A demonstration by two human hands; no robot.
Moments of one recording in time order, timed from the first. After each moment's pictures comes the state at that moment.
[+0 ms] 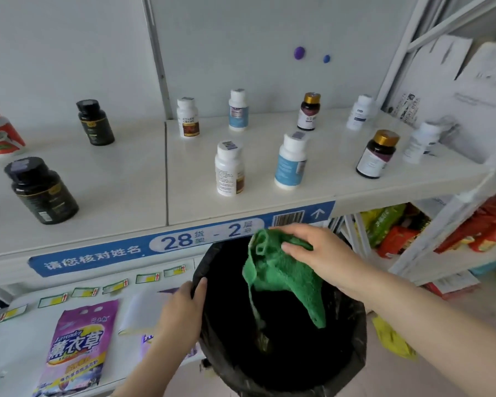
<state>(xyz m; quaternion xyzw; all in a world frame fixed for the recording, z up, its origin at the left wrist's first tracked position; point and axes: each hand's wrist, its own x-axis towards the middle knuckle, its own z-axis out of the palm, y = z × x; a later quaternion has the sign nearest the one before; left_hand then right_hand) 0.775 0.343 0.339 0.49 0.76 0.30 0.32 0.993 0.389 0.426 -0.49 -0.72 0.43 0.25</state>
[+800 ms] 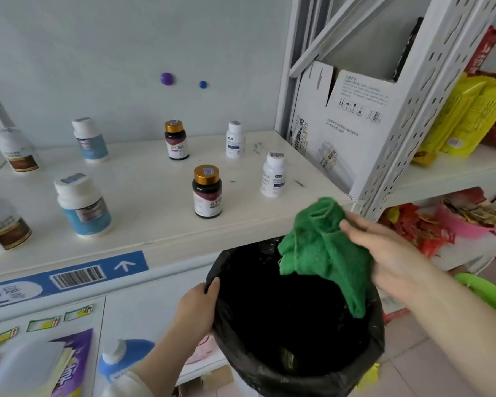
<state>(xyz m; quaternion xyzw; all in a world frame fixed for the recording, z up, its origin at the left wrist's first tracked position) 1.096 0.453 0.357 0.51 0.72 0.28 0.38 1.350 0.459 0.470 -0.47 -0.39 0.62 0.50</state>
